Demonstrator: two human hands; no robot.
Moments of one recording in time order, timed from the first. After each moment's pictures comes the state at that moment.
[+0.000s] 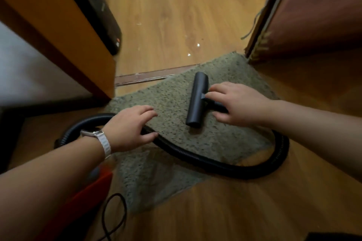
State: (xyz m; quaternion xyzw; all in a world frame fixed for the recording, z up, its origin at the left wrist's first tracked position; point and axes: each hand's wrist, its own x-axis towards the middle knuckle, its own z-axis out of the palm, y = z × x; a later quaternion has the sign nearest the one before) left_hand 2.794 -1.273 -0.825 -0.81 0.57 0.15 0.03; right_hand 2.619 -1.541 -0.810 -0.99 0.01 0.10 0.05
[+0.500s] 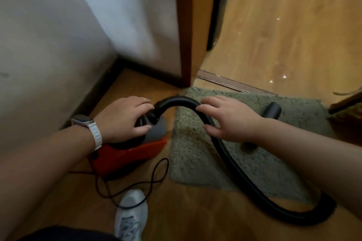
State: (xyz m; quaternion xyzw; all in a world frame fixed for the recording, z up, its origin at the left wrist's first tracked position) left_hand 2.797 -1.049 -0.718 -0.92 0.36 0.13 0.02; right_hand 2.742 -1.359 -0.728 -0.96 -0.26 0.08 0.07
